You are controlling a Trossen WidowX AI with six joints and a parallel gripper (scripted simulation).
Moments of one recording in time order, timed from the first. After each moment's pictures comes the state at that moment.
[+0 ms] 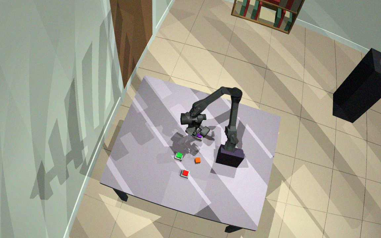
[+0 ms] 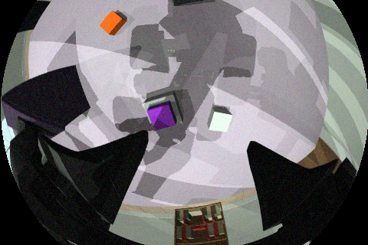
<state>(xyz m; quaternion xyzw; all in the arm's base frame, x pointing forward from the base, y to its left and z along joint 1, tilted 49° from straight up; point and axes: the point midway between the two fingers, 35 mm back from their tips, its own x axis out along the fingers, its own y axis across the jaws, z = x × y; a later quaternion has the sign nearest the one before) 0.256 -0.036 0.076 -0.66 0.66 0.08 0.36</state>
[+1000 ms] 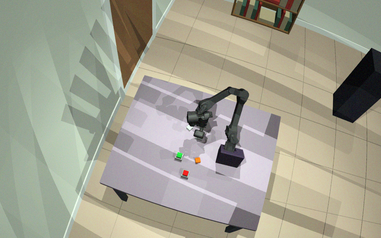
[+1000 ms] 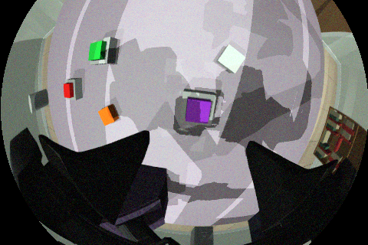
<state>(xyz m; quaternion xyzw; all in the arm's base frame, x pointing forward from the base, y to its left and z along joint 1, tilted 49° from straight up) 0.215 -0.039 0.083 -0.31 0.62 -0.28 0.67</state>
